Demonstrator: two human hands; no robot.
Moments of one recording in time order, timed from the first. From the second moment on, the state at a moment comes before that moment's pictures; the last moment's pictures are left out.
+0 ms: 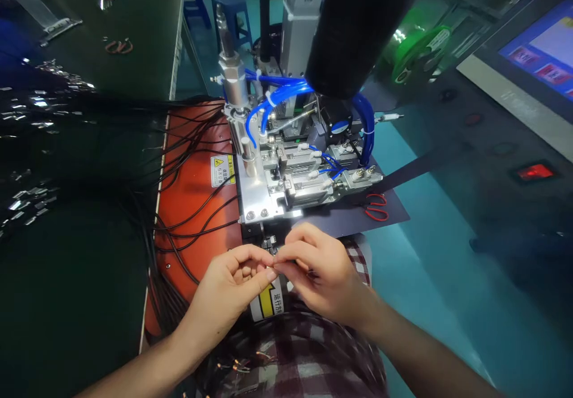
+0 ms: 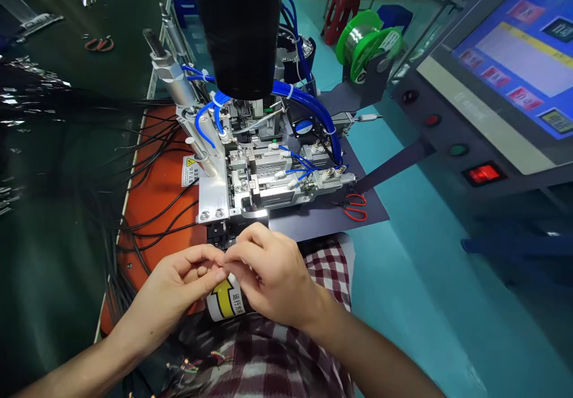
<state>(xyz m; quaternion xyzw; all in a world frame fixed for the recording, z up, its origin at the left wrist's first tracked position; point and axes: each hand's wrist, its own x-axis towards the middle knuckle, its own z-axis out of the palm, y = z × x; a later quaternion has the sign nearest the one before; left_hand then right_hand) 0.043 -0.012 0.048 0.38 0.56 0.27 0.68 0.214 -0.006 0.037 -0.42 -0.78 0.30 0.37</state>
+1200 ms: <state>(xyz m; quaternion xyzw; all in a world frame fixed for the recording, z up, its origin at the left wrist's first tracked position) 0.040 -0.011 0.048 0.40 0.54 0.27 0.69 0.204 -0.019 0.021 -0.51 -0.56 0.49 0.44</state>
